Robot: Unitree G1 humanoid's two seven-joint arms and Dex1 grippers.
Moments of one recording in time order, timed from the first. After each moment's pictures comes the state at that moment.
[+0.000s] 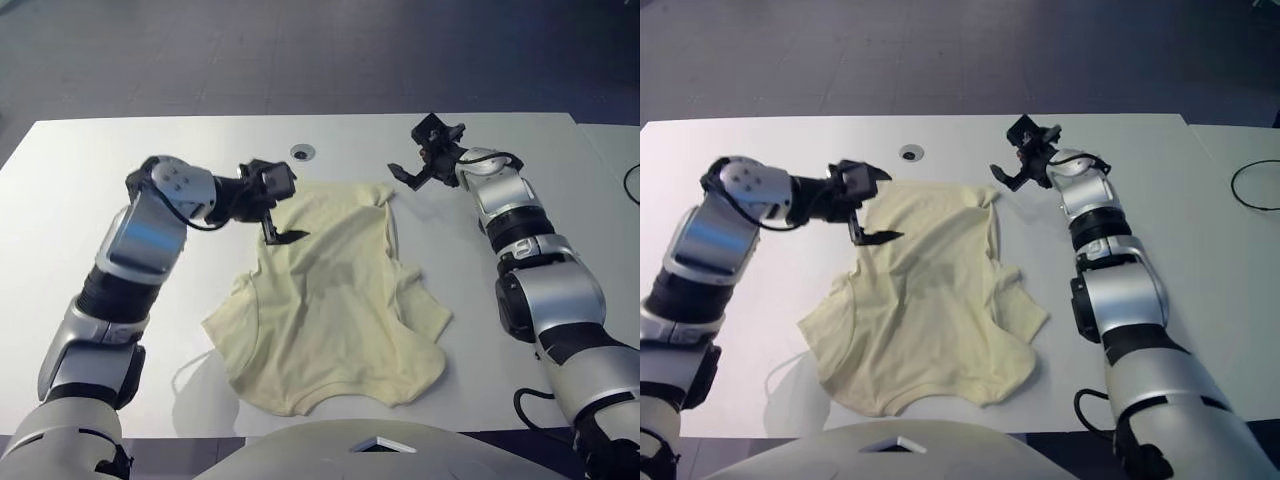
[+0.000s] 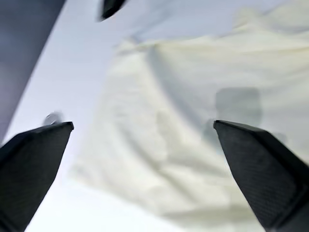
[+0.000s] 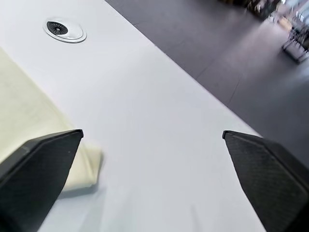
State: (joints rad) left arm -0.64 0.67 -0.30 -0.03 0.09 0.51 -1.06; right arm -0.96 -0.37 0.11 0.96 -0.14 0.17 0.55
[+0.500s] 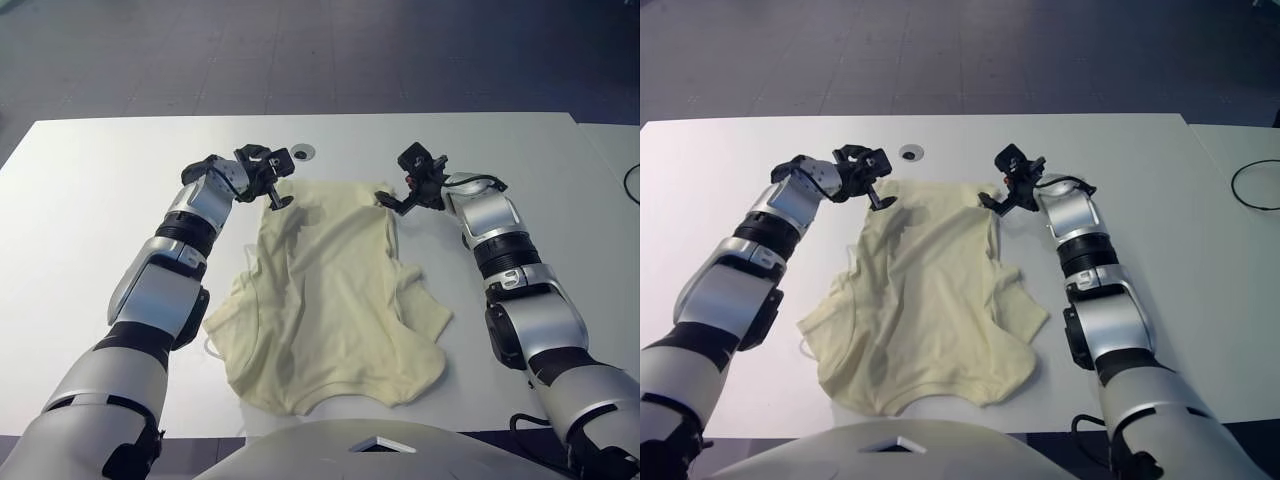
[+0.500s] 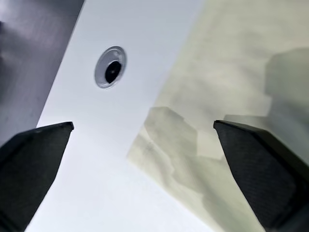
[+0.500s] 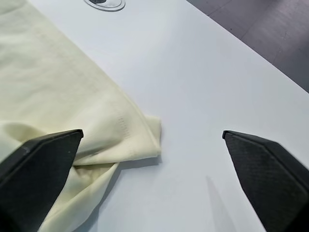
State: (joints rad) left arm -1.01 0.36 -0.39 1.11 0.30 -0.01 -0.58; right arm -0.80 -0.34 0.15 0.66 -0.13 0.44 0.62
